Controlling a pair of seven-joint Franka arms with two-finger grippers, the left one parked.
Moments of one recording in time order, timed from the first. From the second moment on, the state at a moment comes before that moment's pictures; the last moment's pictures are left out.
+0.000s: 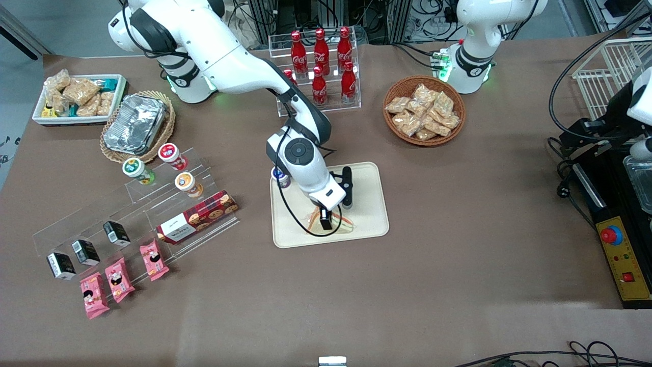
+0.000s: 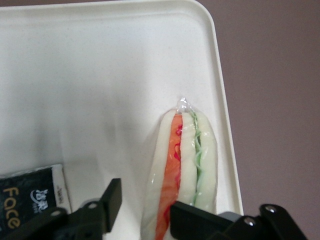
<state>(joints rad) 0.78 0.77 -0.04 -1.56 0.12 2.54 -0.86</state>
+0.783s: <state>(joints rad) 0.77 0.75 -0.04 -1.50 0.41 2.54 -0.85</state>
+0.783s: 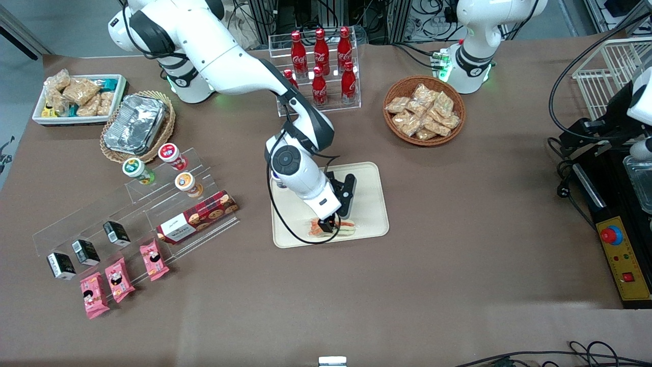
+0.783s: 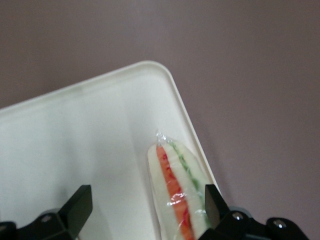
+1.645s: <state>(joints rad) 0.56 0.42 -0.06 -1.49 0.39 2.05 -0.70</state>
